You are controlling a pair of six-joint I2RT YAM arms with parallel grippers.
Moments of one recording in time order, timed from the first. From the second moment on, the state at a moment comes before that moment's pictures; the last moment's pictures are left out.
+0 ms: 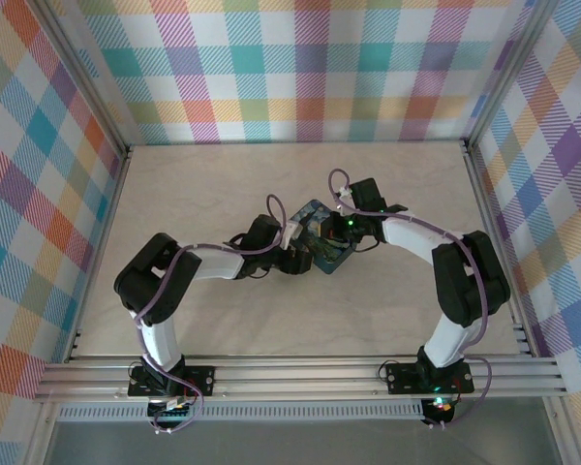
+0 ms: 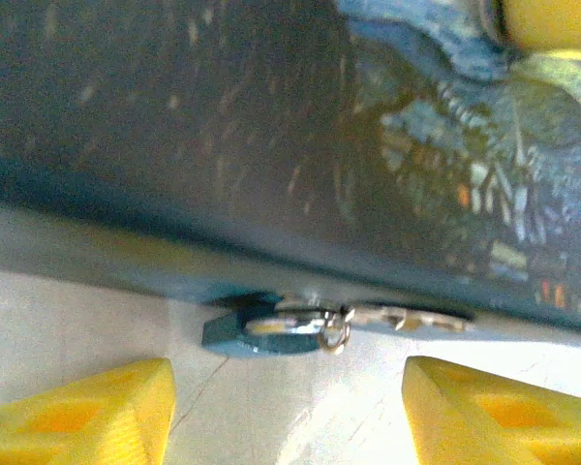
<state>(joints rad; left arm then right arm) -0.63 1.83 0.87 0.20 0.38 -0.34 0.43 1.72 1.08 -0.29 -0.50 0.50</state>
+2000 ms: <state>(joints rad) -0.72 1.92 0.94 0.27 0.27 -0.50 0.44 1.71 1.06 -0.26 -0.49 0.50</state>
